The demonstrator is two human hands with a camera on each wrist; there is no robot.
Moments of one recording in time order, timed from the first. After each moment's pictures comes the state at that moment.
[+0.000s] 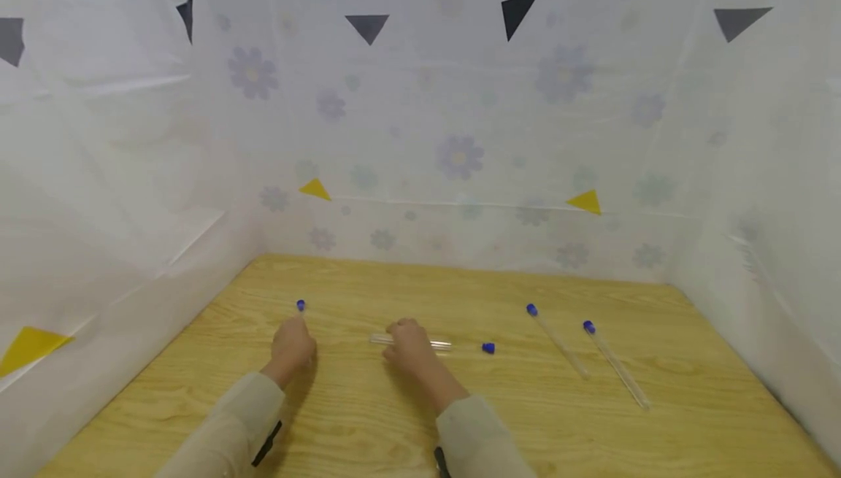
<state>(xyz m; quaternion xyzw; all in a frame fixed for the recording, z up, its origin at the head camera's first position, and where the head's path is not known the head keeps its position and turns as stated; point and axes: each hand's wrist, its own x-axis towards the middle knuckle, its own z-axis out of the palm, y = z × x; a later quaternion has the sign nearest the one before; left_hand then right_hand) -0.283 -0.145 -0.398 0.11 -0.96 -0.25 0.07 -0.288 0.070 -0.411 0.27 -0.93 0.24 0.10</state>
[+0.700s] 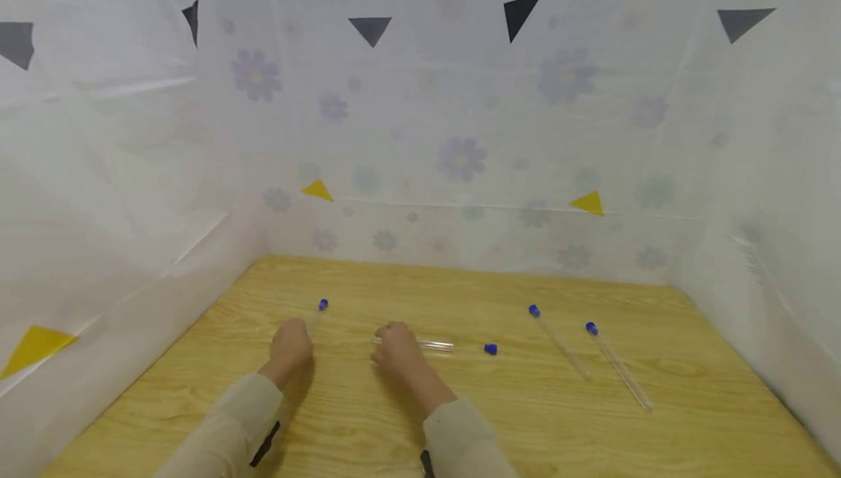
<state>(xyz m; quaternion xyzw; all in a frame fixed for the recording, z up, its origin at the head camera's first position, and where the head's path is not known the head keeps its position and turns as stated) -0.285 -0.150 -0.396 0.12 -0.96 -0.23 0.03 -0.287 0.050 -0.415 0.27 -0.93 0.23 0.10</state>
